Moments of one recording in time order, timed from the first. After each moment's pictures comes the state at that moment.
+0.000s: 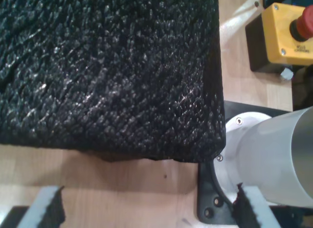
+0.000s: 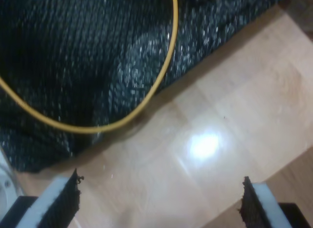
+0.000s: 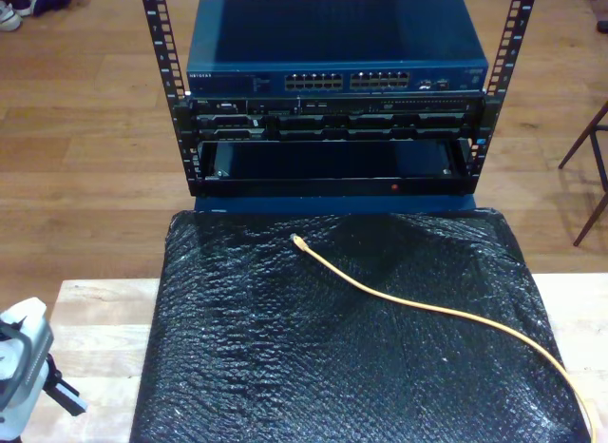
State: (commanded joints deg) left arm 34.4 -26.6 -33.1 -16.8 91.5 -240.3; right arm -52.6 -31.3 -46.6 29.7 92.9 -106.8
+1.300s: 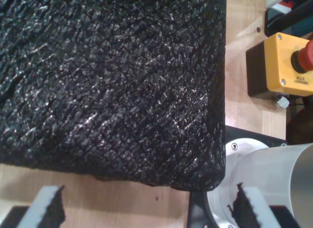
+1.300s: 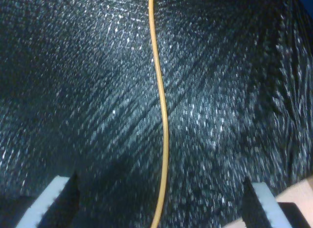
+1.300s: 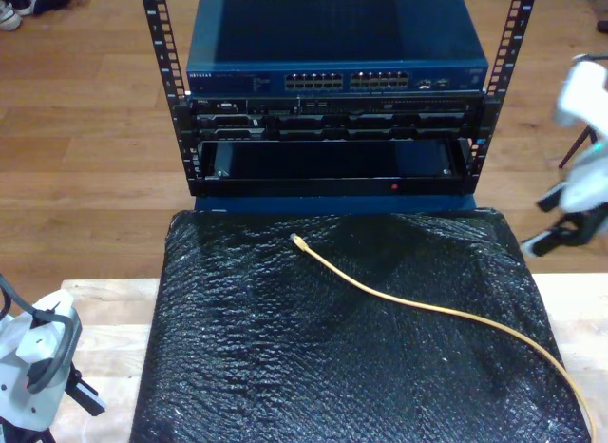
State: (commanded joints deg) left arm 31.4 -25.8 -31.7 -18.8 89.6 -248.3; right arm -4.4 -18.7 -50.5 26.1 67.3 -76.2
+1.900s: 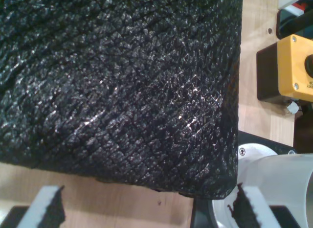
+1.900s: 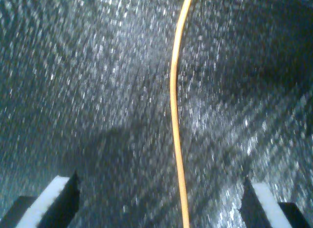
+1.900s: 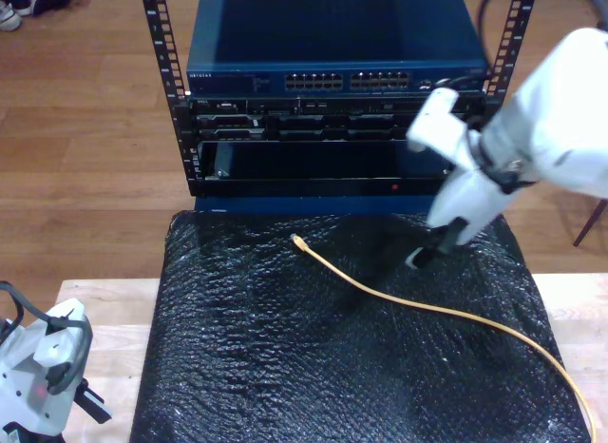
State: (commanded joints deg) left arm 30.2 -24.4 -29.9 -19.4 86.6 -250.8; right arm 13.8 -9.7 -50.2 23.3 51.3 -62.8
